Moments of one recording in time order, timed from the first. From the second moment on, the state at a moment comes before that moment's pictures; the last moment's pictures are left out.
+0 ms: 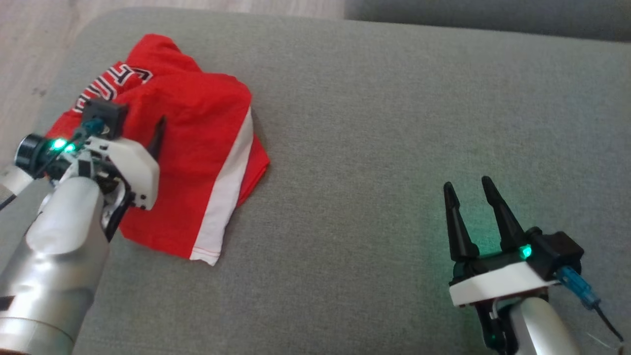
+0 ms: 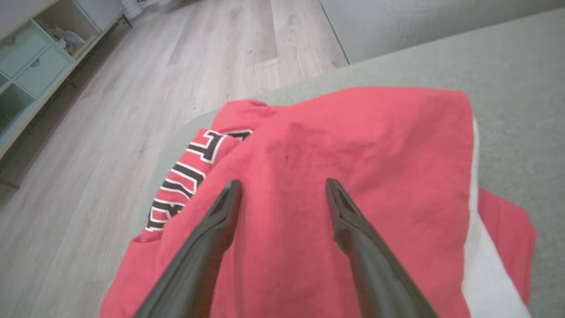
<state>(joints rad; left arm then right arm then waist) -0.77 0.35 -0.49 0.82 -0.31 -0.13 0.13 -0.06 -0.05 0.15 0.20 0.21 0.13 -0.25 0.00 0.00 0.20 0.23</state>
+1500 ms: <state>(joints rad) -0.73 0.28 -0.63 0.22 -0.63 0.00 0.06 -0.09 -0.05 0.19 0.12 0.29 0.13 -0.25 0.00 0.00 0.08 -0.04</state>
